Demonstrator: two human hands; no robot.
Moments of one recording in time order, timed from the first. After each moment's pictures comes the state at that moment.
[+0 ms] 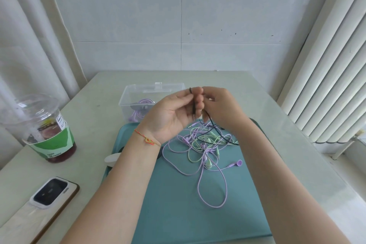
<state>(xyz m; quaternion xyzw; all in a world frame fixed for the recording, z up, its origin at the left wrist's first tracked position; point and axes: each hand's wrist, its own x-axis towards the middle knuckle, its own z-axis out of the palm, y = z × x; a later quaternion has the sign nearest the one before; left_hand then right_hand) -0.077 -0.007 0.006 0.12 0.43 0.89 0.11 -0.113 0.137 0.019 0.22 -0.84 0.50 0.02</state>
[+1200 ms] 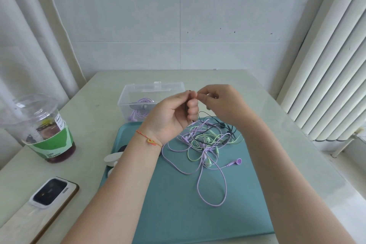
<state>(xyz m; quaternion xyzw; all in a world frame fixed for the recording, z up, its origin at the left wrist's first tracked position) -0.080 -0.002 0.000 0.07 0.42 0.90 0.10 -0.117 0.147 0.027 0.22 -0.88 0.41 0.04</state>
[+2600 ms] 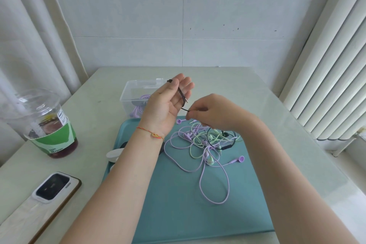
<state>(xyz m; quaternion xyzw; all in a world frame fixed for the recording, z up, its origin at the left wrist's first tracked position) -0.088 -0.015 -0.006 0.04 0.43 0.90 -0.09 -0.100 0.134 0.028 0.28 -0.90 0.31 -0.10</state>
